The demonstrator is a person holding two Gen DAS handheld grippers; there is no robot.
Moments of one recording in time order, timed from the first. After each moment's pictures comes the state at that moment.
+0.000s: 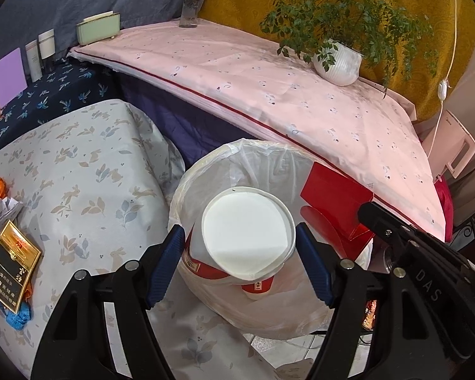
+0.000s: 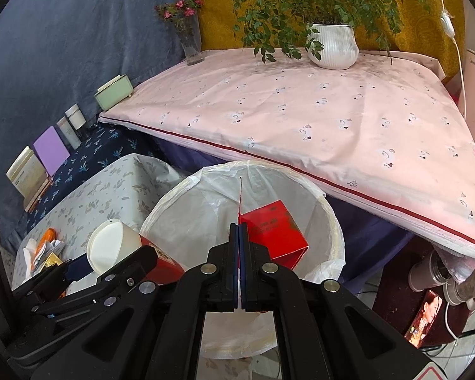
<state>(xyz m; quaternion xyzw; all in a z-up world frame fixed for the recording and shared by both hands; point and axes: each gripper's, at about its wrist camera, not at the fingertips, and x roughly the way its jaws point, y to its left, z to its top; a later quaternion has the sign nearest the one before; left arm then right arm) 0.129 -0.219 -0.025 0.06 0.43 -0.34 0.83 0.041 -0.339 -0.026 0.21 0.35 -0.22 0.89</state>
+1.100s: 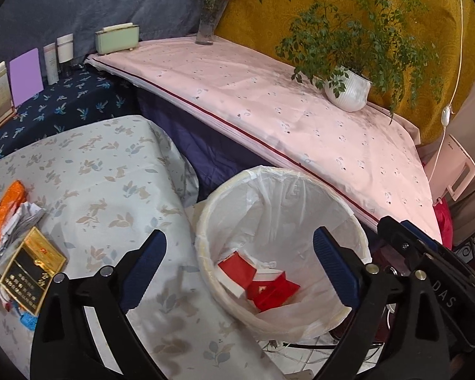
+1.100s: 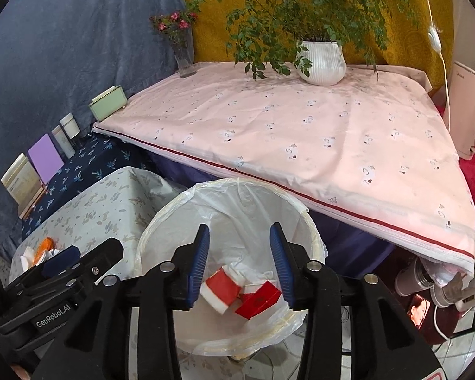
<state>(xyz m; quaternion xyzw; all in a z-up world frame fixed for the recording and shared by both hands) 0.136 -0.188 0.003 0.03 0.40 -0.32 0.86 0.030 -0.330 0.002 0.19 0.33 -0.25 0.89</state>
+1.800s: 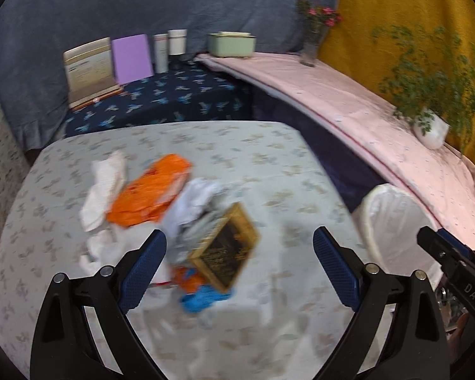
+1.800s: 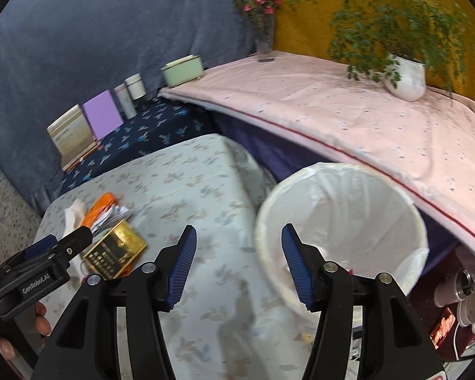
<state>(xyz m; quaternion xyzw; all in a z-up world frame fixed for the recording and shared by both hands) 0.162 0.014 0.010 0.00 0.39 -0.15 0.91 0.081 -0.187 0.004 0.15 0.36 -0.12 0.92</state>
